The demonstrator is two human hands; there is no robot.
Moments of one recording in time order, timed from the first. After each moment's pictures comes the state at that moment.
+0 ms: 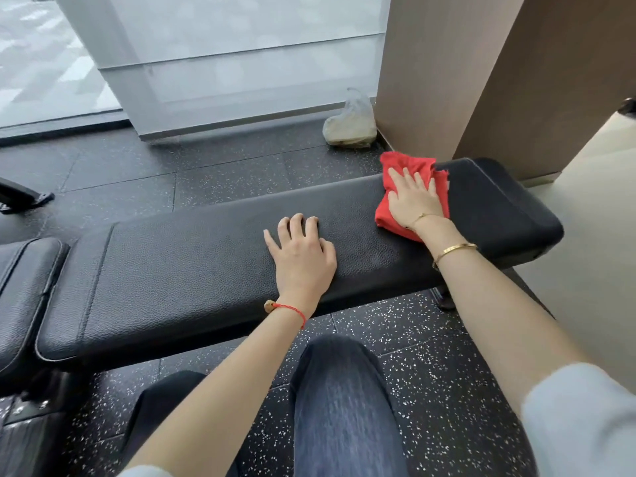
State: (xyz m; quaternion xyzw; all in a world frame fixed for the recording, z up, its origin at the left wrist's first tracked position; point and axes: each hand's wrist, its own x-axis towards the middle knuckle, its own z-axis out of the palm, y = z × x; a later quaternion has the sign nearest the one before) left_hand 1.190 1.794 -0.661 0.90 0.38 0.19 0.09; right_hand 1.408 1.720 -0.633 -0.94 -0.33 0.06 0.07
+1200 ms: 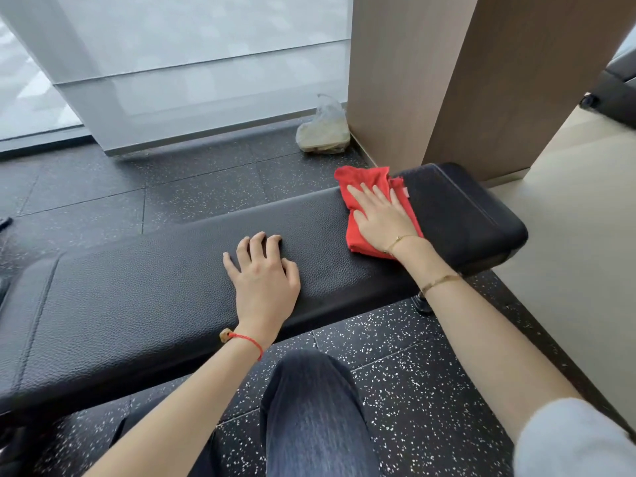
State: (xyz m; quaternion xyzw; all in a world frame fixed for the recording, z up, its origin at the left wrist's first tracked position) left_hand 1.194 1.793 -0.668 0.90 0.39 0.19 0.06; right_hand 1.413 1.700 -0.641 -0.90 -0.42 0.04 0.10
